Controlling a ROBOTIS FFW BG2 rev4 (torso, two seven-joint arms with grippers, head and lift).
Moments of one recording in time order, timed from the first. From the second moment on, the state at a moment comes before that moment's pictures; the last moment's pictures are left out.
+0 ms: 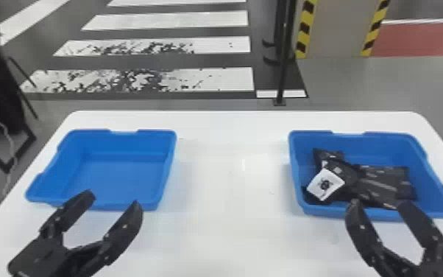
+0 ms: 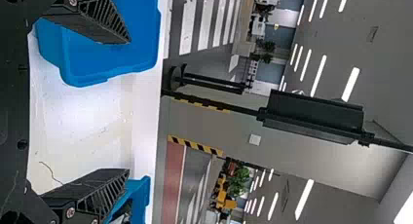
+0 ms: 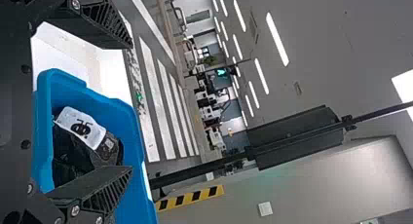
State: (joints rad) left arm 0.86 0.13 0.29 -2.45 0.45 0.23 -0.39; right arm 0.75 0.00 -0.04 -2.15 -0.33 -0.17 0.31
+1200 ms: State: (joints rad) left arm 0.85 0.13 0.29 -2.45 0.46 0.23 -0.39; right arm 0.75 0.00 -0.03 -2.15 -0.34 -0.17 0.32
